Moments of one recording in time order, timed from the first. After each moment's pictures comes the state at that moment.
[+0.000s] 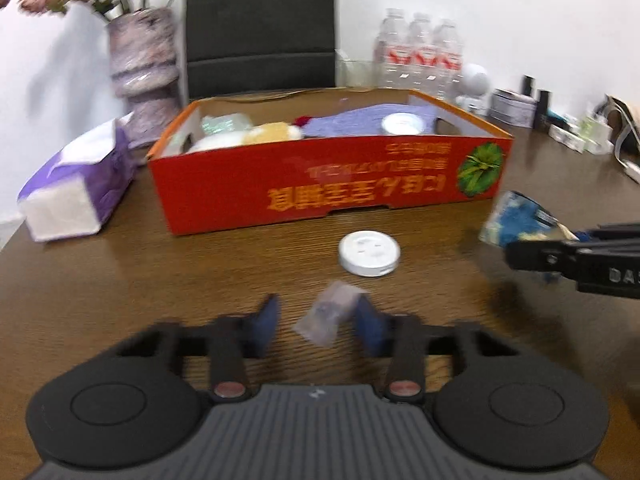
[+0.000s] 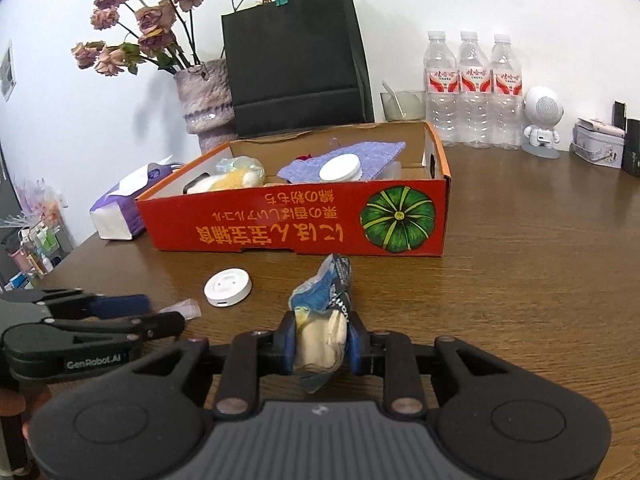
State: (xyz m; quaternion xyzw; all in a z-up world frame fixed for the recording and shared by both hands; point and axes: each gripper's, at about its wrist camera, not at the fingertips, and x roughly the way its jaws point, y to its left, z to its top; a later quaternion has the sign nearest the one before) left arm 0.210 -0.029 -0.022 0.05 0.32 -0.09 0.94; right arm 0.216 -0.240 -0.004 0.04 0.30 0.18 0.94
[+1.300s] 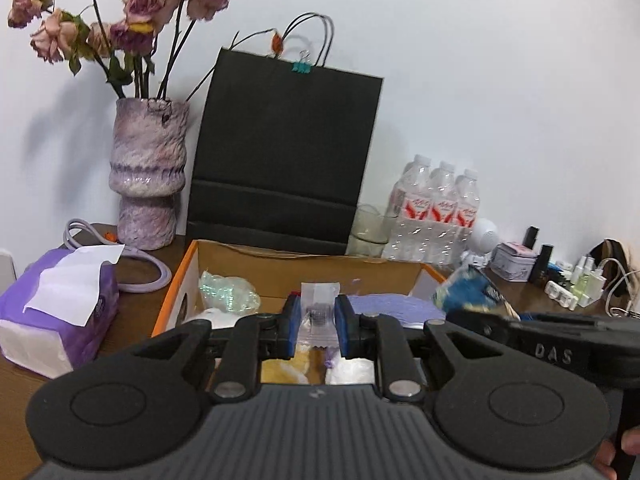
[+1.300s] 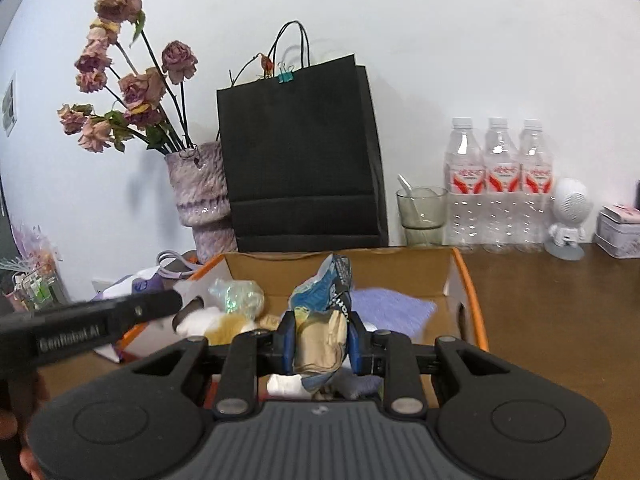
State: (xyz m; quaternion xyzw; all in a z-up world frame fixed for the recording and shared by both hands) left arm 0.299 0.001 0.056 -0.08 0.19 -0.09 0.98; right arm 0.322 -0.209 0.066 0.05 0.22 0.17 0.96
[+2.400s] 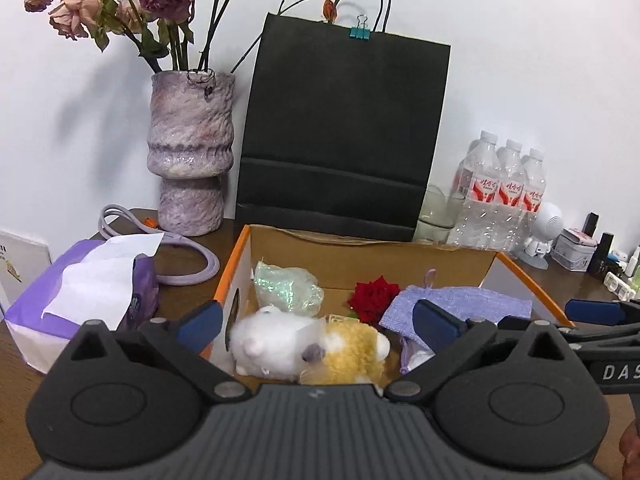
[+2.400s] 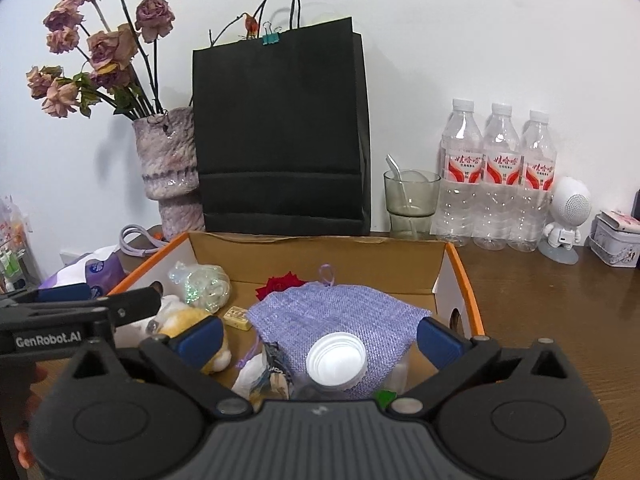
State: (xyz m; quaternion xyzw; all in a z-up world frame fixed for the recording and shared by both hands) left arm 0.337 0.018 0.041 -0.06 0.22 -0.02 0.97; right arm 0.356 -0.193 0.057 0.00 0.25 0.14 0.96
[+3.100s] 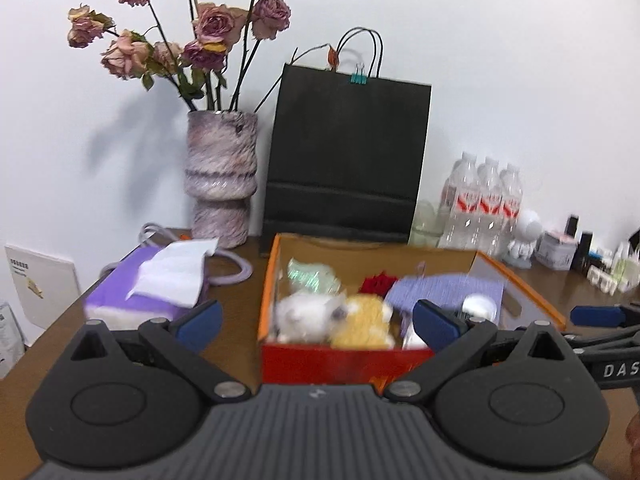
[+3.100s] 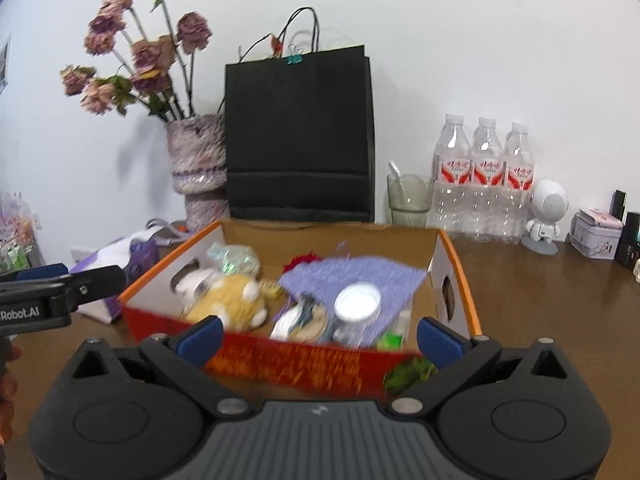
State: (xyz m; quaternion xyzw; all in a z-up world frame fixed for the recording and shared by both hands) left arm 0.238 0.045 0.053 -0.04 0.19 -0.02 0.98; right arm 0.265 -0.188 0.059 0.00 0.24 0.14 0.96
